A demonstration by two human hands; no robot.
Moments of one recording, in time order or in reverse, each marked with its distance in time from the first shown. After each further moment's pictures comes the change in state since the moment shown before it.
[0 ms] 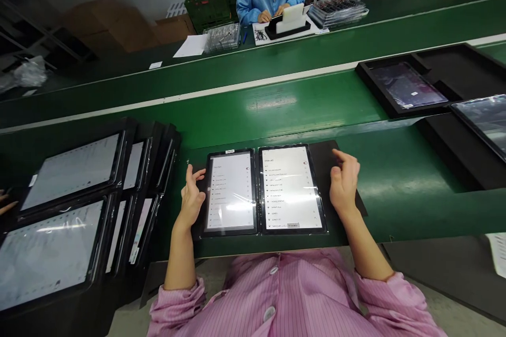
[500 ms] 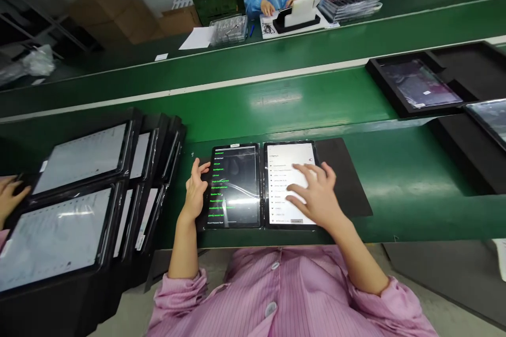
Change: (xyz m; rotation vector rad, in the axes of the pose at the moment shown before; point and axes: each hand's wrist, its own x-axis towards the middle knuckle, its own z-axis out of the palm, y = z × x) left_hand -0.002 -0.005 0.002 -0.062 0.013 -0.019; right_hand -0.025 -0.059 0.000 -0.192 -0.484 -0.445
